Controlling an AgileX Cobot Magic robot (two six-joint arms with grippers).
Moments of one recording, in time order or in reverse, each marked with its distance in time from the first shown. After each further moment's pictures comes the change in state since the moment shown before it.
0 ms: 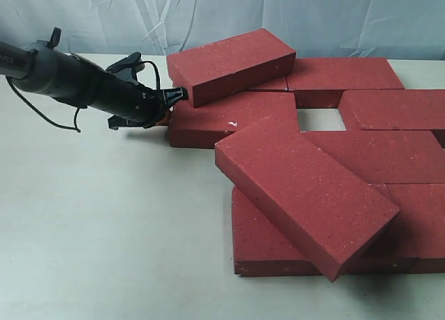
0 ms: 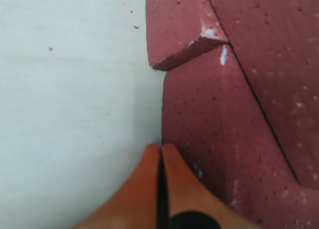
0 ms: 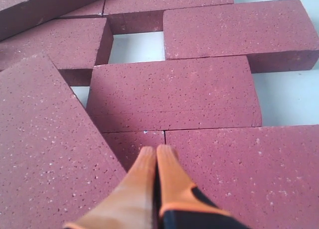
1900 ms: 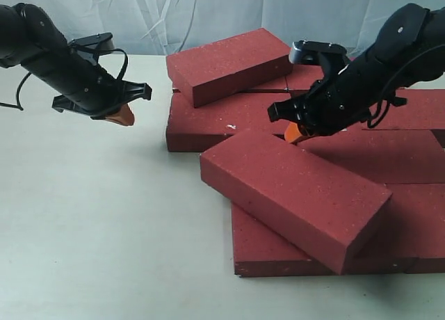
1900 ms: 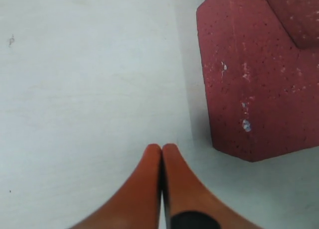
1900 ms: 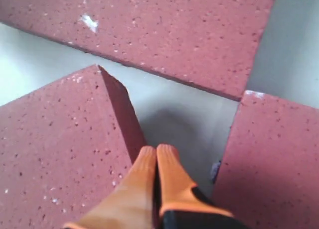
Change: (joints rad) left arm 0.083 -0.272 0.086 0.757 0.239 -0.475; right arm 0.209 1.202 -0.594 0.473 -0.045 -0.469
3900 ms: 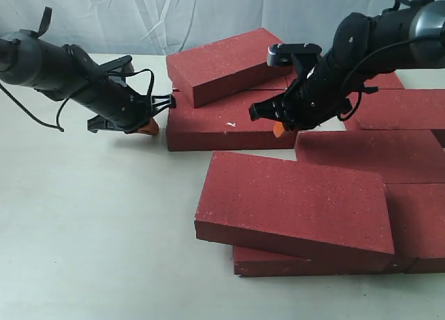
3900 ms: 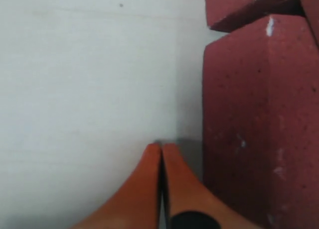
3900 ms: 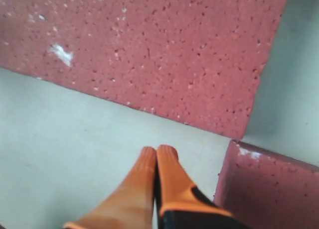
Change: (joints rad) left arm -0.067 0.203 -0.048 -0.213 -0.211 0.000; right arm 0.070 0.121 -0.138 -0.236 -0.051 0.243
